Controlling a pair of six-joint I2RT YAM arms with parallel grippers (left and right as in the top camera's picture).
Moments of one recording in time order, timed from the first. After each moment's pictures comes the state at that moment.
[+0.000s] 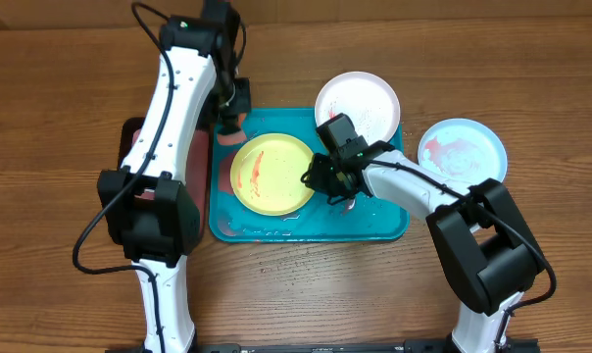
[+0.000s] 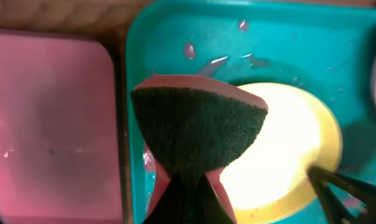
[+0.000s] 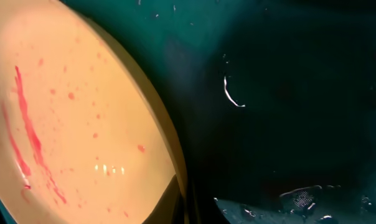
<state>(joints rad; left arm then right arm) -0.20 2.20 2.15 -1.44 0.01 -0.29 0.54 1.97 1.20 -0.42 -0.23 0.83</state>
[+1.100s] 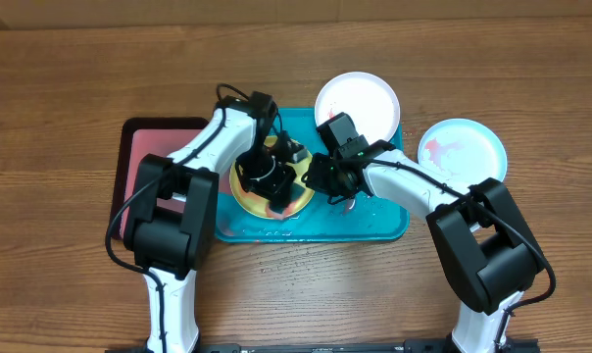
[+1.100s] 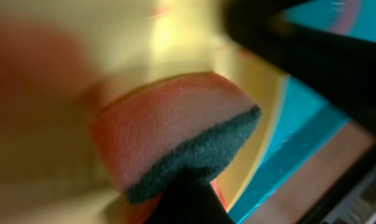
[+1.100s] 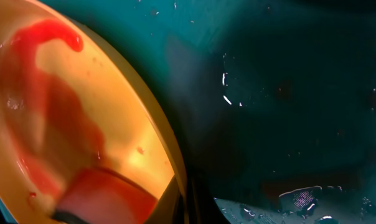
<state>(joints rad) -0.33 2.15 1.51 -1.13 0.47 0.29 0.54 1.97 1.20 -0.41 -0.24 0.82</state>
